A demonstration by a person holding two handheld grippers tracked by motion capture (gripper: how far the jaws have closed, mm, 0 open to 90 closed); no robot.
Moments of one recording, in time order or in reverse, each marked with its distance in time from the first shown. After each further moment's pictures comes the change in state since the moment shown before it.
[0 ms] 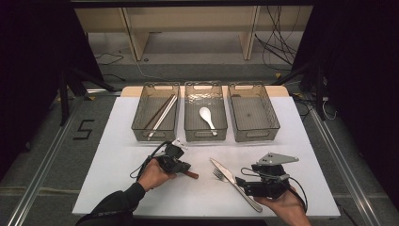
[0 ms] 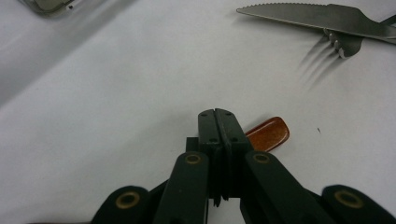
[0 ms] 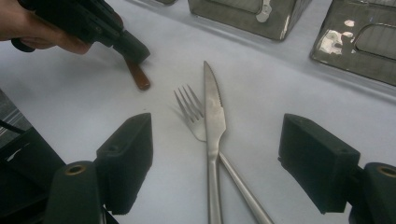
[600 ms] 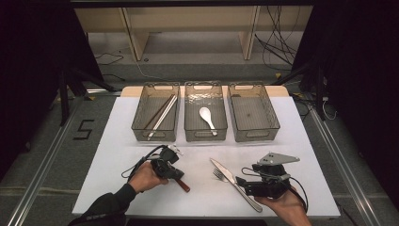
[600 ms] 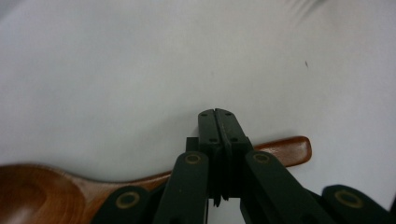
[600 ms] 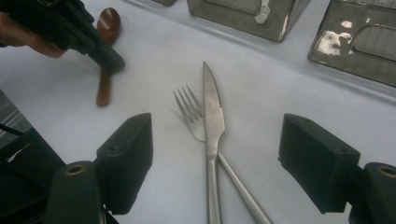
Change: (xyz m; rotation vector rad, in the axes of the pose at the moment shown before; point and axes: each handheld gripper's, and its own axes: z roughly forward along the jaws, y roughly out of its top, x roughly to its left) left arm 0.004 -0.018 -0.015 0.136 -0.052 0.043; right arm -0.001 0.000 -0.002 -0.003 -0.001 0.001
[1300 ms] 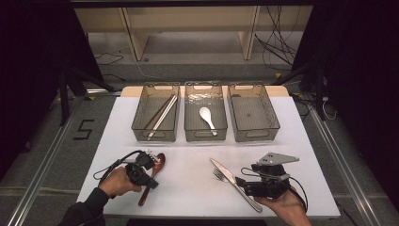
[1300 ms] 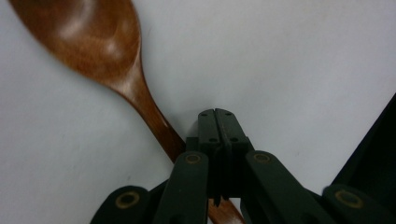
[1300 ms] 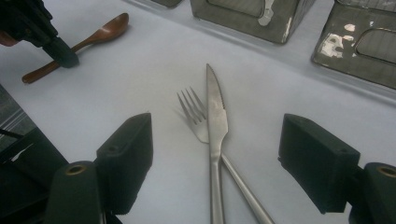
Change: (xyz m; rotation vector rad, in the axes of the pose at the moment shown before) left arm 0.025 -0.051 -0.037 0.183 -0.010 -0.072; right arm 0.002 0.002 -0.001 -0.002 0.007 -0.005
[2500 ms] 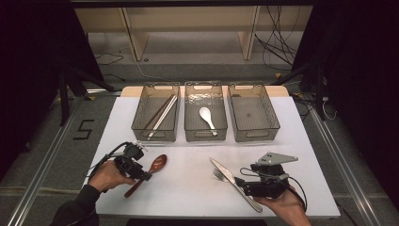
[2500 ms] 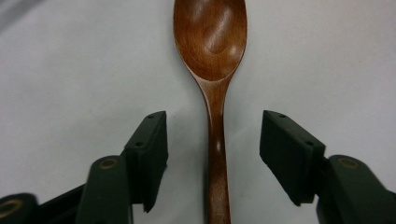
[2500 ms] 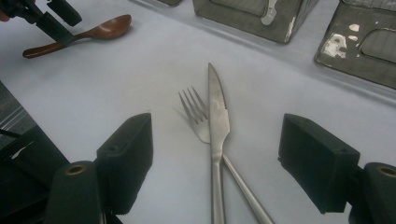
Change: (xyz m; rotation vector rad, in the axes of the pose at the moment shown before) left arm 0.023 -0.004 -0.021 -0.072 0.154 -0.093; right arm 0.001 0.001 0.002 0.006 0.006 -0.007
